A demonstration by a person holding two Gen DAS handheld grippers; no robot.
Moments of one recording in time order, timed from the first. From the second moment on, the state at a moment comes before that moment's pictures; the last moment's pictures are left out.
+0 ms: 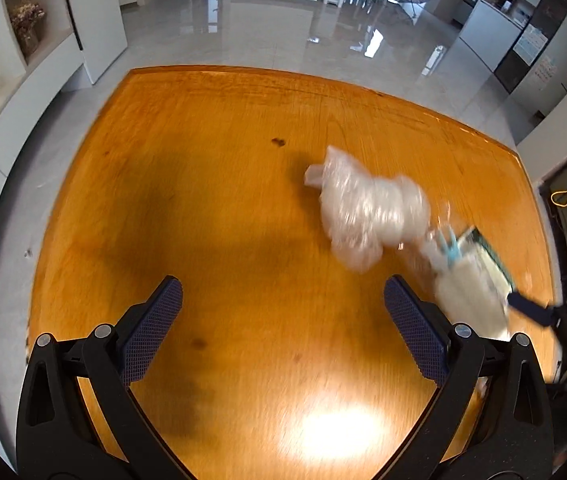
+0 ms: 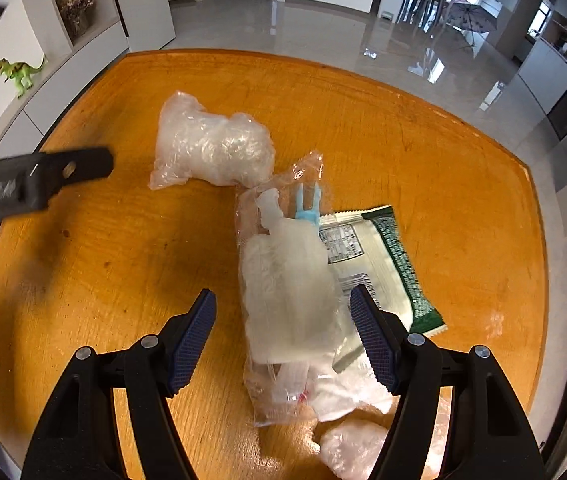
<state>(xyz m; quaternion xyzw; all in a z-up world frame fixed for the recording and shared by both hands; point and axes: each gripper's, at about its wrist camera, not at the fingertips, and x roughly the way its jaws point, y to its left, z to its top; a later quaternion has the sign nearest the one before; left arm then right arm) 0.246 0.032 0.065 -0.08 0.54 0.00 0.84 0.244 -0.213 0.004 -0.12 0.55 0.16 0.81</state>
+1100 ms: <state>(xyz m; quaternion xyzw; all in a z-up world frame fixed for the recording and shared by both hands) 0.225 0.045 0.076 -0.08 0.50 -0.01 0.86 0.139 -0.173 0.054 -0.15 0.51 0.25 0.81</state>
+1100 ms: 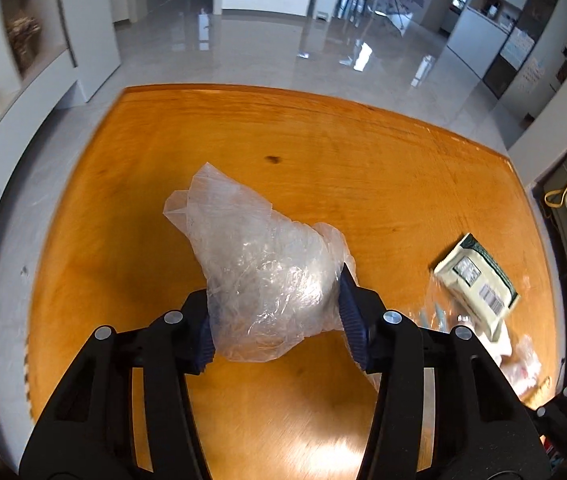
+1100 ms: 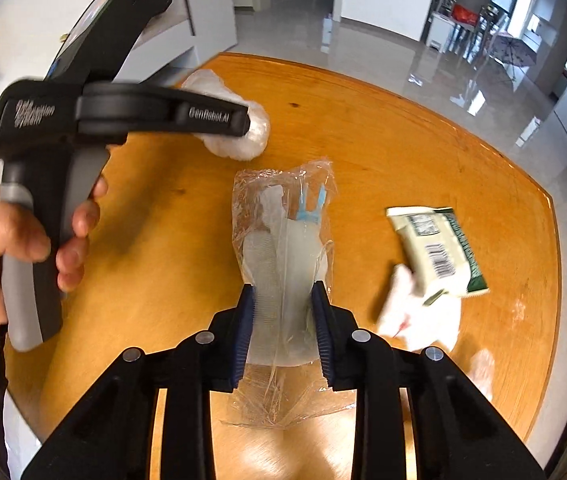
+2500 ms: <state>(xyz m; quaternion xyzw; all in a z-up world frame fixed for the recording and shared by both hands) -0.244 0.253 0.080 -0.13 0.41 0.17 0.89 -0.171 0.030 0.046 -0.13 0.49 0.45 0.73</state>
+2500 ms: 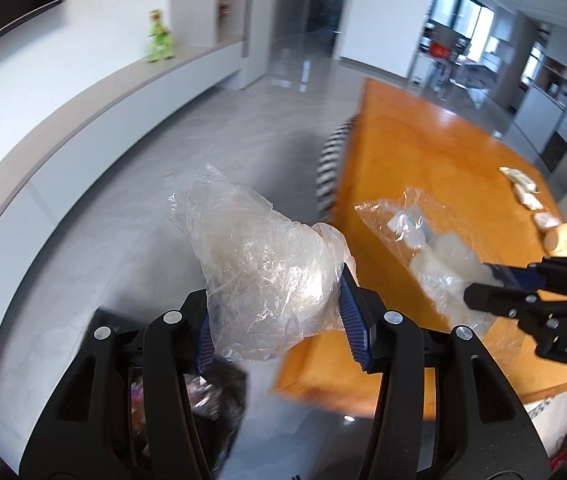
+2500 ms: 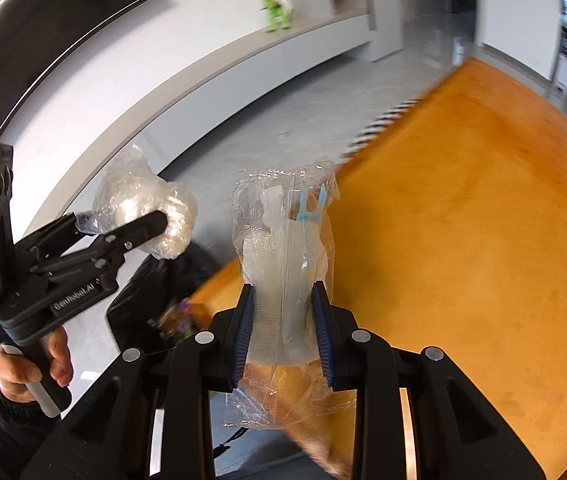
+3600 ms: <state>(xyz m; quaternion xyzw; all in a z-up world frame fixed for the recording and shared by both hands) -0.515 0.372 0.018 -0.25 0.40 0.43 0.77 -0.345 0.201 -0.010 -0.22 0.49 0.58 0.61</state>
